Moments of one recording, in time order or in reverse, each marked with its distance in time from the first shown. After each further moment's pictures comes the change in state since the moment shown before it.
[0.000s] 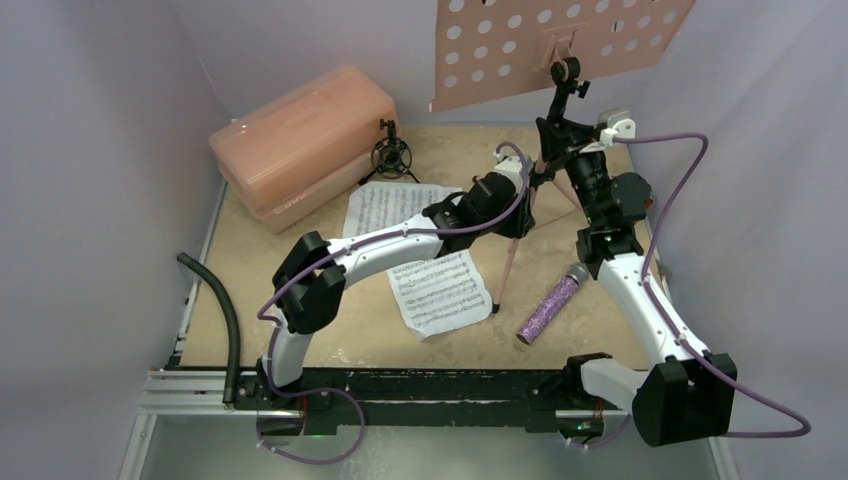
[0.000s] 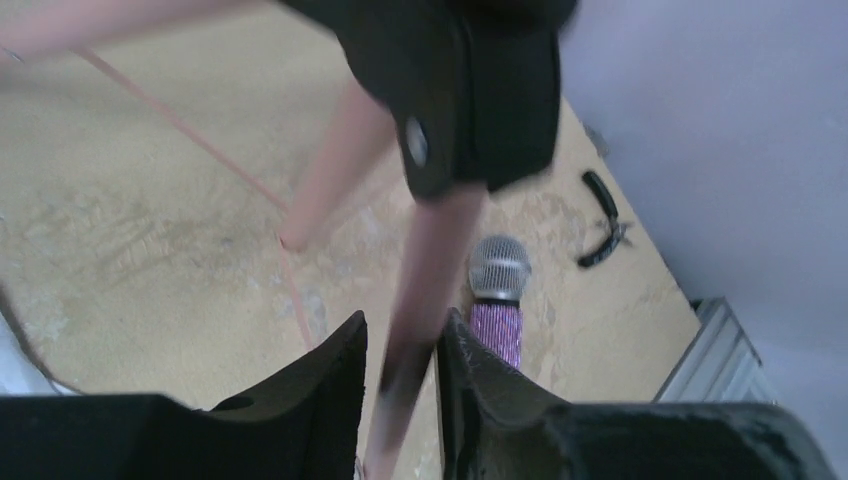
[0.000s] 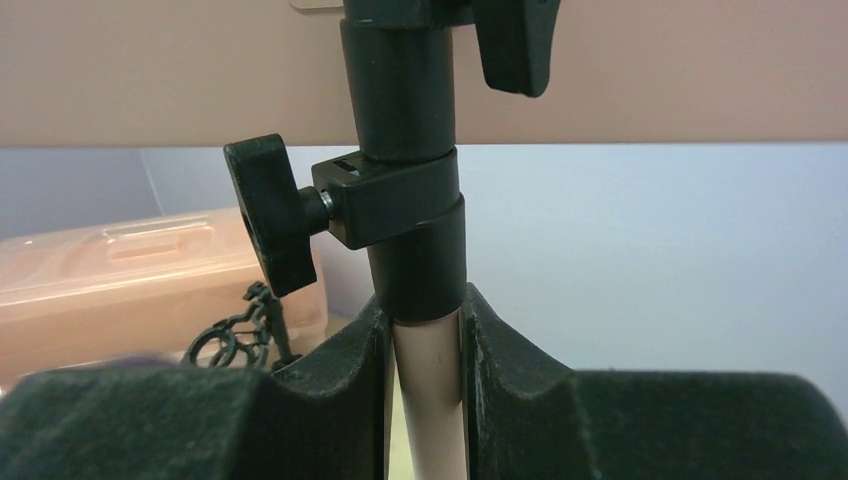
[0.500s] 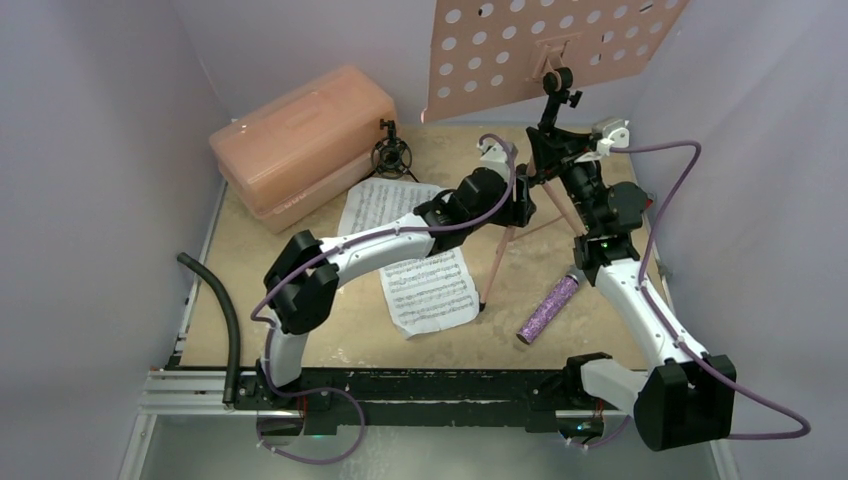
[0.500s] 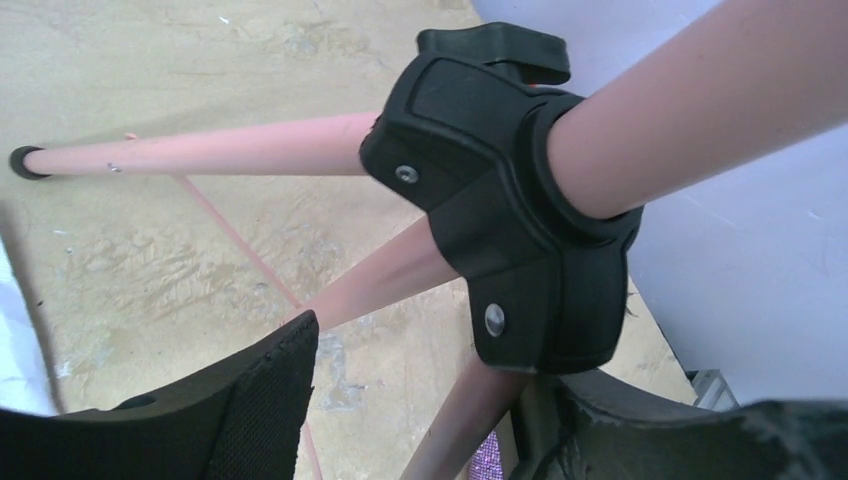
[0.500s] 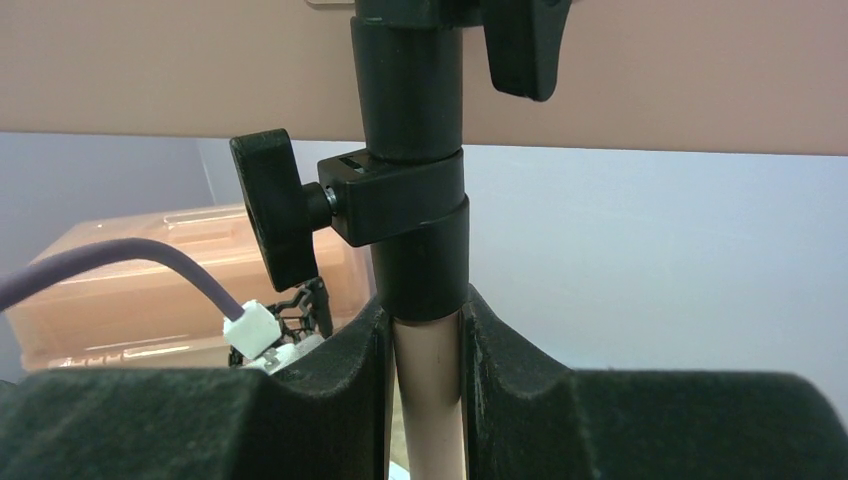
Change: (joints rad) left arm 0.026 -0.027 -0.051 0.140 -0.095 -0.037; right arm 0.017 -0.037 -0.076 0.058 -0.059 0.049
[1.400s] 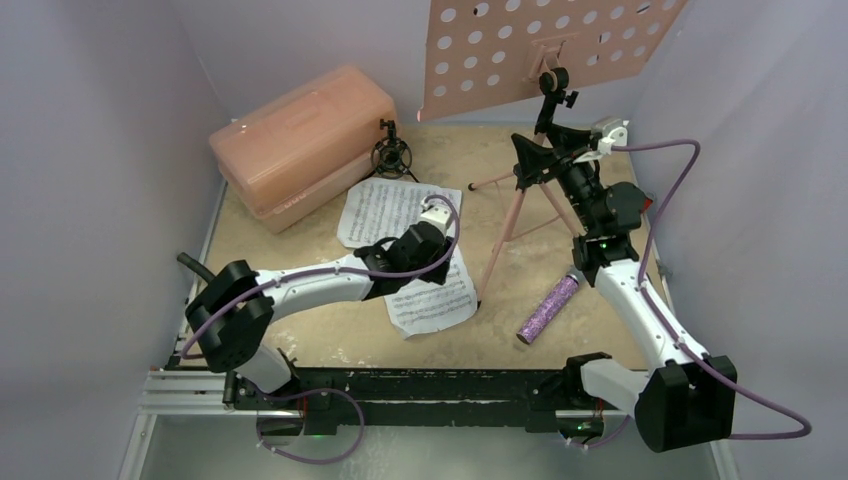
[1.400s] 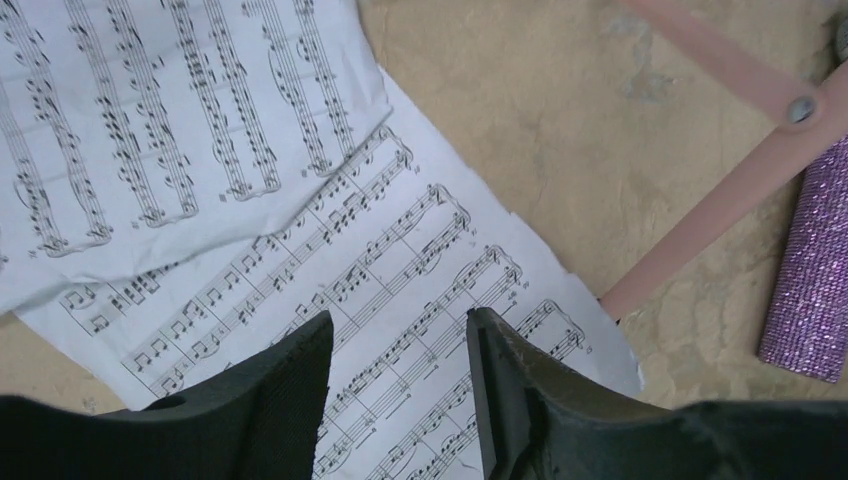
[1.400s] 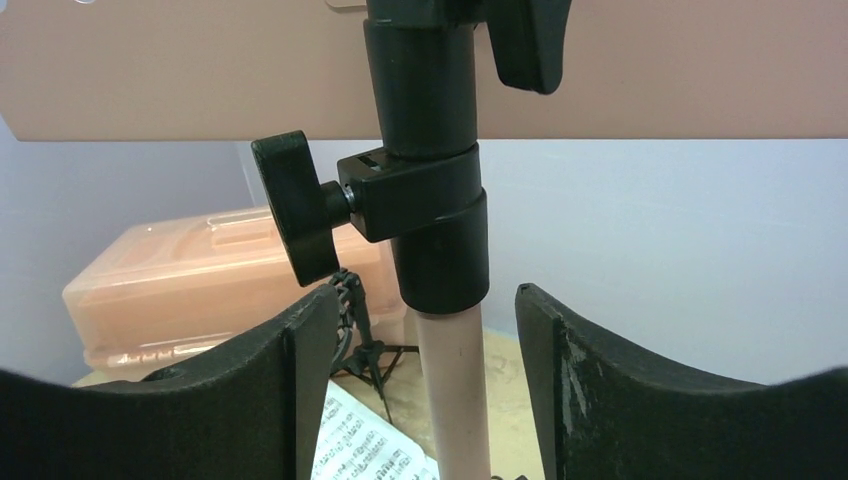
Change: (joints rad) left arm 0.018 -0.439 -0.667 -0.123 -0.119 0.148; right arm 0.009 0.005 -0.001 0.006 -0.028 0.066
